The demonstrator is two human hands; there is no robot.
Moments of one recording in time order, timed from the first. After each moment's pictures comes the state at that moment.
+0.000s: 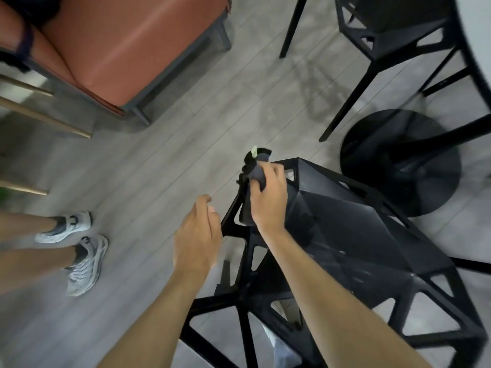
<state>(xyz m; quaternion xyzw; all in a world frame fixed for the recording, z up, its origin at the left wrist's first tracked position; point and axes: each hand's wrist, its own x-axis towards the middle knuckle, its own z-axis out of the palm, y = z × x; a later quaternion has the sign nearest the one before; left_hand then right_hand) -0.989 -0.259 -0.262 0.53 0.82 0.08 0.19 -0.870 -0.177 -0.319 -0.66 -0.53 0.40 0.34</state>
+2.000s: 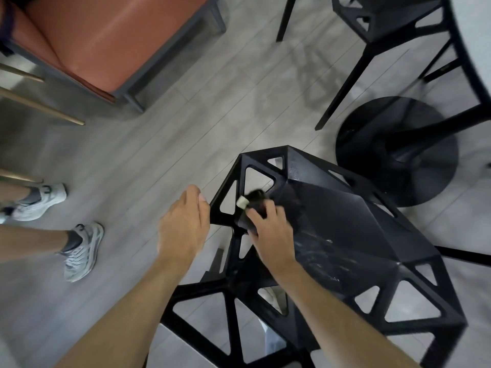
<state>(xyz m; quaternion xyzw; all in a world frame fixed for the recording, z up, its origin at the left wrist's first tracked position) -0.990 -0.261 -0.273 0.60 0.79 0.03 0.12 -0.802 -0.265 -0.366 -0.59 -0.76 0.25 0.08</state>
